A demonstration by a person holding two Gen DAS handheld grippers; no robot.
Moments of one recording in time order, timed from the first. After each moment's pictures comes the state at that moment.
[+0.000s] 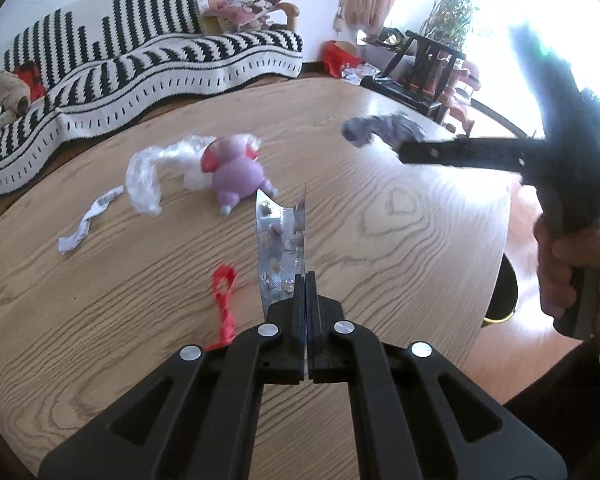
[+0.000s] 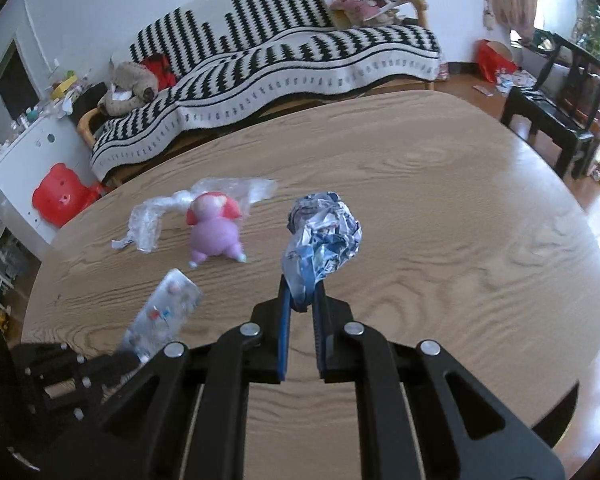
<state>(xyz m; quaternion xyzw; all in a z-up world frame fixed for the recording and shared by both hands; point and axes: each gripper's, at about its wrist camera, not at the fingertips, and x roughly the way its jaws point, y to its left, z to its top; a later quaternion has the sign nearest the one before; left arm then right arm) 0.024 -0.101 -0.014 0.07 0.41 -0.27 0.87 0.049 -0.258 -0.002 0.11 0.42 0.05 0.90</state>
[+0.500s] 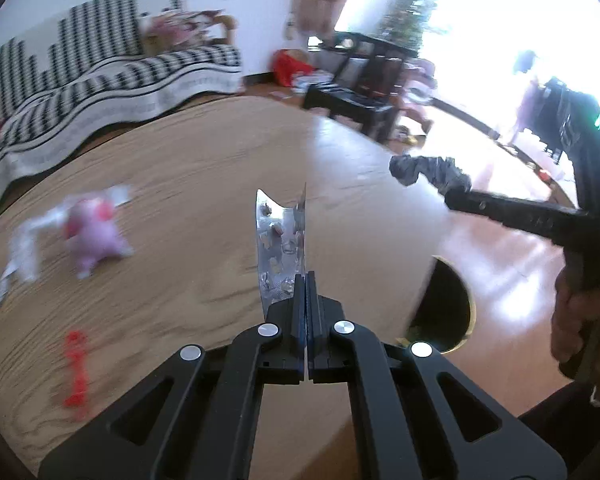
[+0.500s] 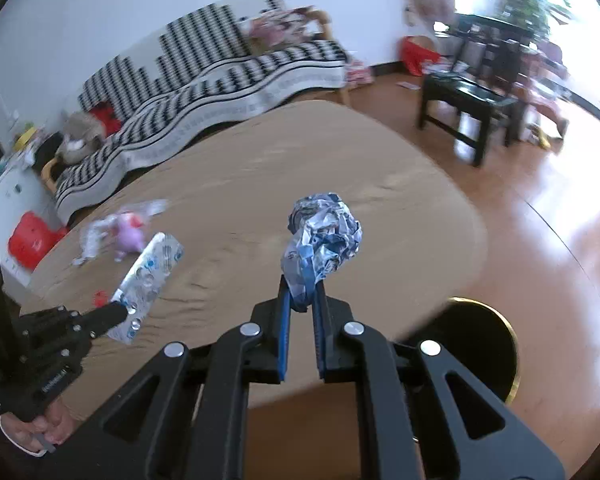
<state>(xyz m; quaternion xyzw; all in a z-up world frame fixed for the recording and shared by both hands) -0.005 -0.242 0.004 0.08 0.39 -0.35 0.85 -0.074 -0.417 0.007 0.16 0.39 -0.05 0.90</state>
